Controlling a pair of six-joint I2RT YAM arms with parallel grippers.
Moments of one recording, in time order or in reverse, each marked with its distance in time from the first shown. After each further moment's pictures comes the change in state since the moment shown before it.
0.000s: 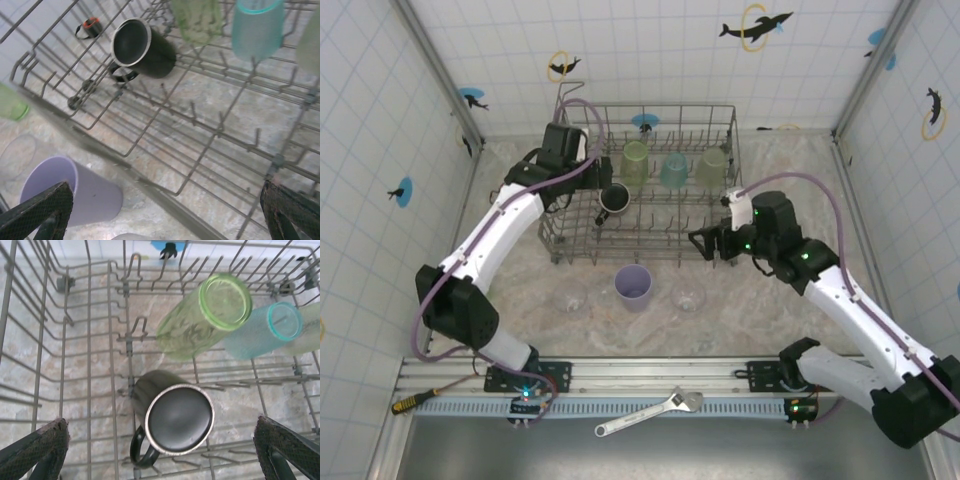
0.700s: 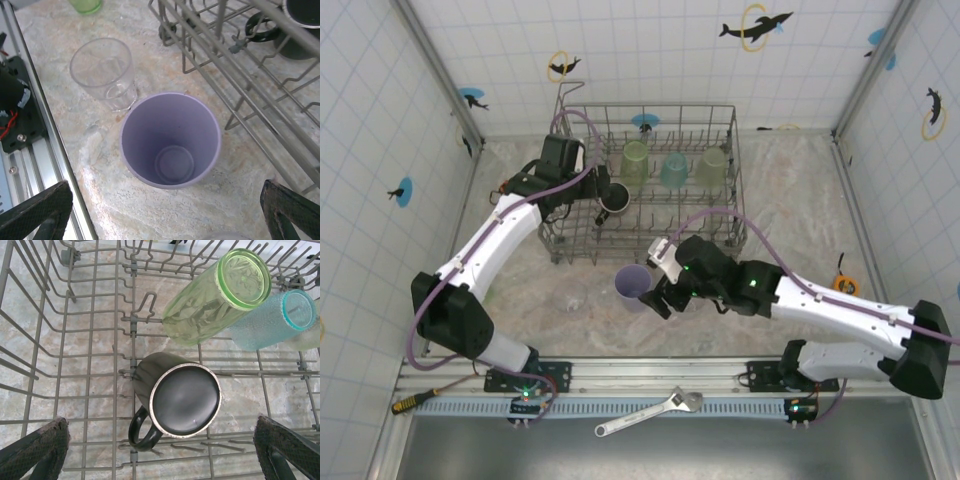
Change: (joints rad) left arm 0.000 -0.050 -0.095 0.035 -0.002 -0.073; right arm 0.575 0.164 0.050 0.007 0.256 -0.121
